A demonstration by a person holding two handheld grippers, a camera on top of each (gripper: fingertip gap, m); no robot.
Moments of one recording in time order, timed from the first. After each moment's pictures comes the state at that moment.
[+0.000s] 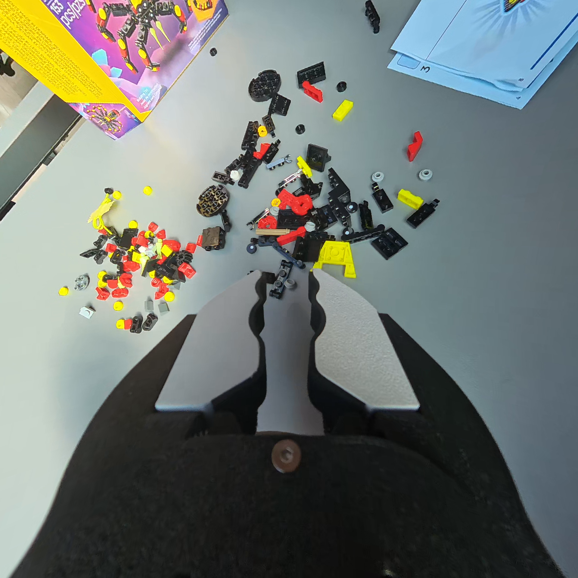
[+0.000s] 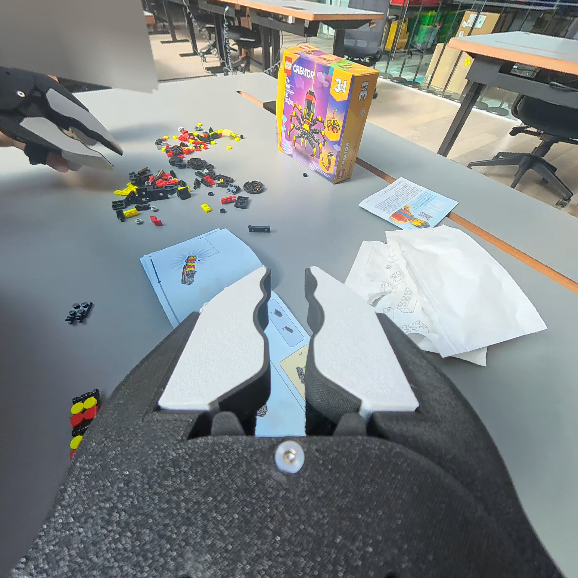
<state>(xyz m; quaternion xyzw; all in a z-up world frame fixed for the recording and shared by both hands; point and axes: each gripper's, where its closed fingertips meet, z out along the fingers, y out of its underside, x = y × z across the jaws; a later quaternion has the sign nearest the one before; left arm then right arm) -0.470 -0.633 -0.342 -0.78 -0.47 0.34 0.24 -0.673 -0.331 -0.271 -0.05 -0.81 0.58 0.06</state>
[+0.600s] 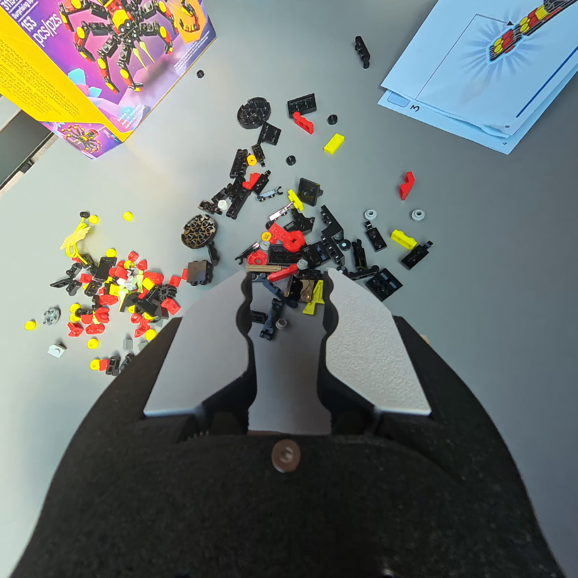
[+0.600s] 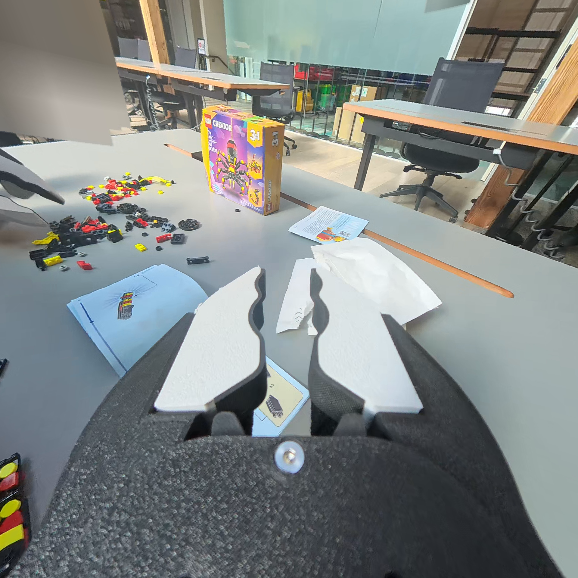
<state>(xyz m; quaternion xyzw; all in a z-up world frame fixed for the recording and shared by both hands) -0.496 -0.620 -0.343 -0.77 -0.47 0.32 0.27 -0.710 -0.306 -0.253 -0.13 -0.75 0.63 0.15</state>
